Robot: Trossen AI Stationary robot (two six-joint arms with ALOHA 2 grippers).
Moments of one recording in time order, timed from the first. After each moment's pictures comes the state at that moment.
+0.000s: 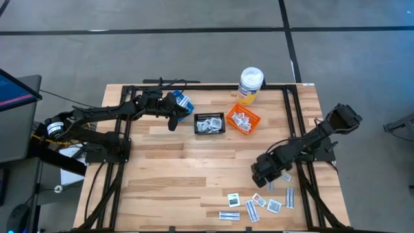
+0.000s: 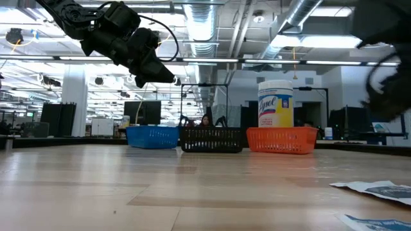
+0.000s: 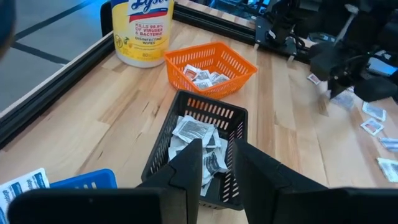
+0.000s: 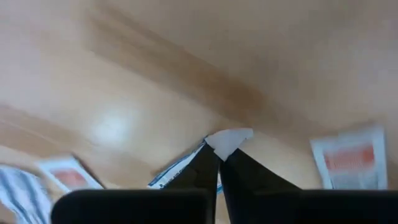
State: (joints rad) left arm 0.48 1.06 0.62 0.15 0.34 -0.02; right arm 0.47 1.48 0.64 -0.64 -0.27 1.55
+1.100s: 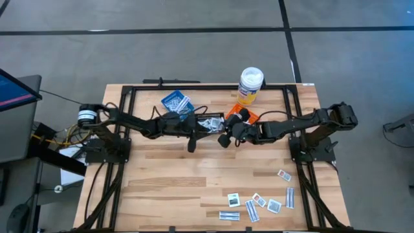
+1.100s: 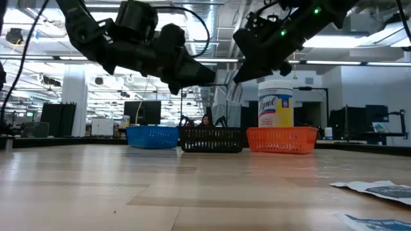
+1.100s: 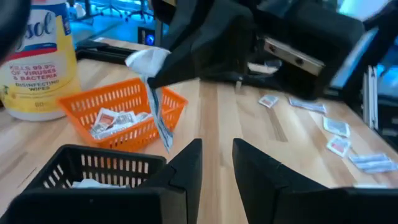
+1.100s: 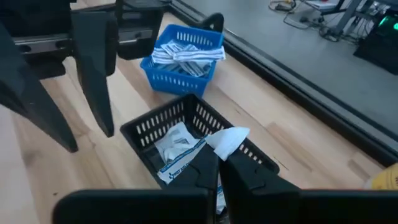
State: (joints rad) left arm 0.11 1.47 0.62 0.81 0.12 -0.08; right arm 0.07 1.49 0.85 0.03 0.67 0.33
